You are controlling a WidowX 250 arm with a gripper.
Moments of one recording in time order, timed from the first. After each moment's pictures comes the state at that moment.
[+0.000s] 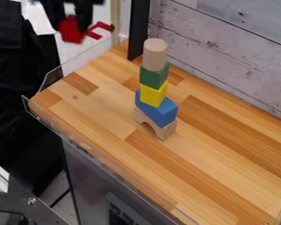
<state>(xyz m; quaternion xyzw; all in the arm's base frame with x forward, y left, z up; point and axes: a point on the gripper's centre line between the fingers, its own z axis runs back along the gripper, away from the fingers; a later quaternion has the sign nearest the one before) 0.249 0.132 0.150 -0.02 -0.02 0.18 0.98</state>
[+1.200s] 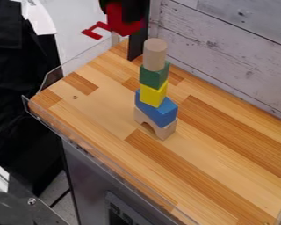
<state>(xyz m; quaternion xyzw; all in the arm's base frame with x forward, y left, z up) 0.256 0.036 0.184 -0.03 0.00 -0.08 1.00</state>
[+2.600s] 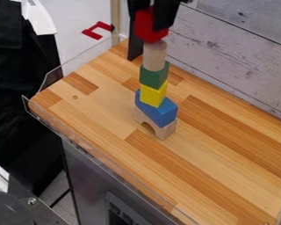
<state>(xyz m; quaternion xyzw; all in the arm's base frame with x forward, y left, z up) 0.280 0.014 0.167 -0.03 0.02 -0.06 1.00</state>
